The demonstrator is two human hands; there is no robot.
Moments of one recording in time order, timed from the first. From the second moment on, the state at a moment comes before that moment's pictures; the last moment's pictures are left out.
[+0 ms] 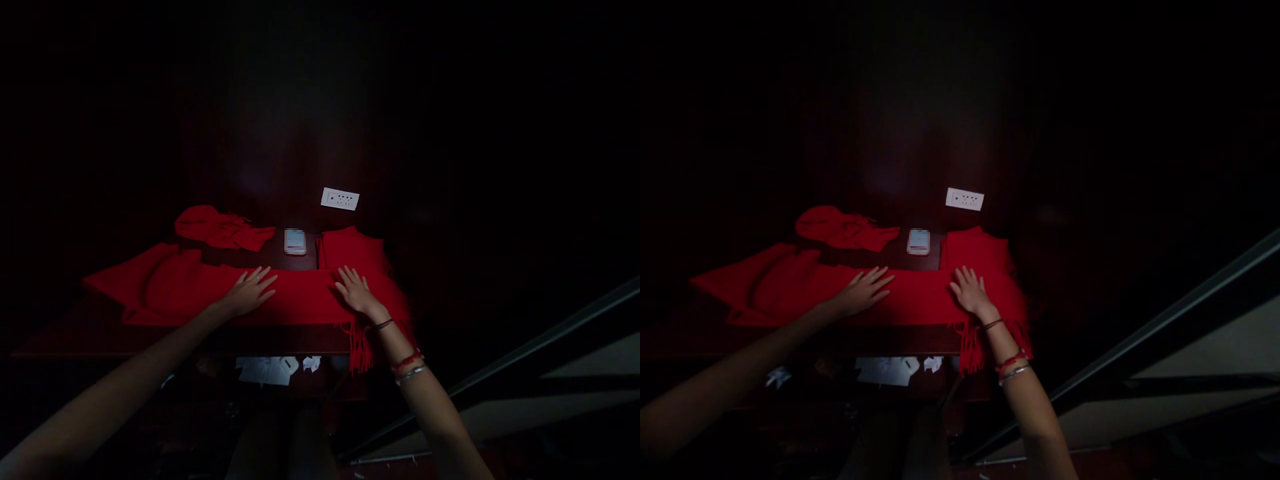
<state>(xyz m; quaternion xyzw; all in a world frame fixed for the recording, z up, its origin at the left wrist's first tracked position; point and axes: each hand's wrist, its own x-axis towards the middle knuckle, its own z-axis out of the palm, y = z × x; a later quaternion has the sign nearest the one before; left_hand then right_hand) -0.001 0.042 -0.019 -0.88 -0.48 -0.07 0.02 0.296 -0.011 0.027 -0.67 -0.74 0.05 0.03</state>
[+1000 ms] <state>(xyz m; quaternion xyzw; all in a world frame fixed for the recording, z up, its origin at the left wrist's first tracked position) -0.003 0.005 -0.022 -0.87 -0.49 -0.05 0.01 0.183 -0.040 -0.011 -0.59 -0.80 0.07 0.02</state>
